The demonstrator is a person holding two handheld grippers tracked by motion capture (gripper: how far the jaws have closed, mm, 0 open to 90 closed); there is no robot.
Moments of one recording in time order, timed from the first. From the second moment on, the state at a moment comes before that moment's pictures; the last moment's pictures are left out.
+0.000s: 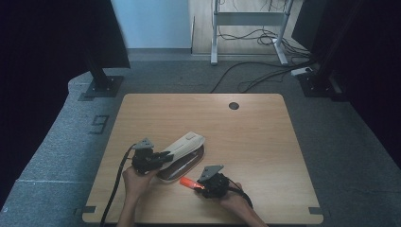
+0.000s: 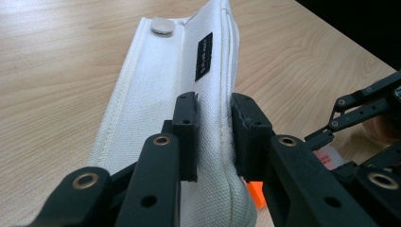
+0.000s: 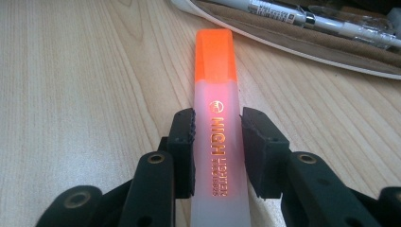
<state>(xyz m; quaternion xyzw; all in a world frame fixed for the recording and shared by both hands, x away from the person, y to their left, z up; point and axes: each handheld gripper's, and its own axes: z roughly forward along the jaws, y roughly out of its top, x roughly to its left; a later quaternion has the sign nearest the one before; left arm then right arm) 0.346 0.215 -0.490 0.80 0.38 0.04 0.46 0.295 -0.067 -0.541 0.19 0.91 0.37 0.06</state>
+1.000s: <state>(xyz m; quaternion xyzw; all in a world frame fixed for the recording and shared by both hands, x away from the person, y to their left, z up) 0.345 0.214 -0.488 0.80 0.38 0.04 0.47 0.322 -0.077 -0.515 0.22 0.89 0.39 0.07</state>
